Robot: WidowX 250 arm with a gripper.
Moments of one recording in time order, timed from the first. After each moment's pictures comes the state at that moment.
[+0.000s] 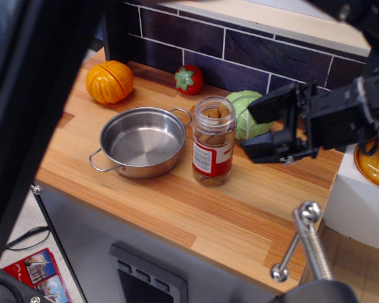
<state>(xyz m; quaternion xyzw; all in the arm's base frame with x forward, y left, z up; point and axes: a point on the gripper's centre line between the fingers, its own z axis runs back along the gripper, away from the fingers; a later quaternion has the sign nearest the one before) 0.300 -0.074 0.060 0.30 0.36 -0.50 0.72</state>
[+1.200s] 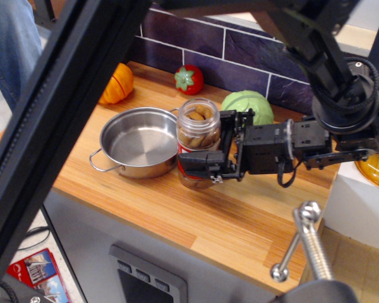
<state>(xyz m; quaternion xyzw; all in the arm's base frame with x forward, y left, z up) 0.286 -0.013 0.023 0.37 0.44 -0.48 0.67</state>
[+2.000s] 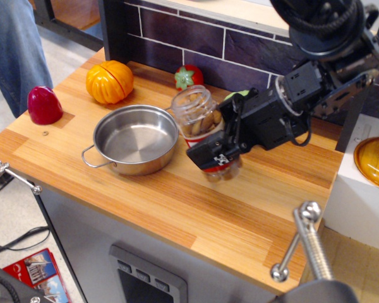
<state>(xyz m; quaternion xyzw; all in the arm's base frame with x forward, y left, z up) 0.286 -0.034 0.041 0.19 0.29 -0.57 0.74</state>
